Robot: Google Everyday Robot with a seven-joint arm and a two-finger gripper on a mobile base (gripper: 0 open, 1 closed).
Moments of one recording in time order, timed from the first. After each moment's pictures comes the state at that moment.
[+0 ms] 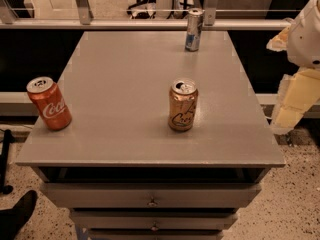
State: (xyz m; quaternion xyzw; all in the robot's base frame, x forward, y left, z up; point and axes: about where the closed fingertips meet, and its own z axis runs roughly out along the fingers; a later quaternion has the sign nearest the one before) arm 0.438 -0.217 0.976 -0.60 0.78 -0.03 0.16
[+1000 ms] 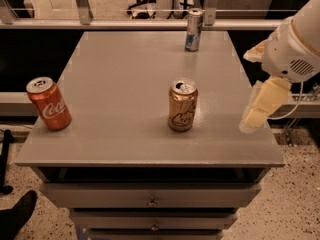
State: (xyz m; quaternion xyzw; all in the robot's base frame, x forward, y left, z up) arm 0.466 -0.185 0.942 -0.59 0.78 0.04 0.21
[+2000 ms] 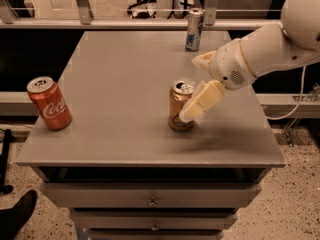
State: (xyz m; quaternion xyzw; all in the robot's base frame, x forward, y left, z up) arm 0.527 -0.083 0.904 -0.56 0.72 0.21 0.35
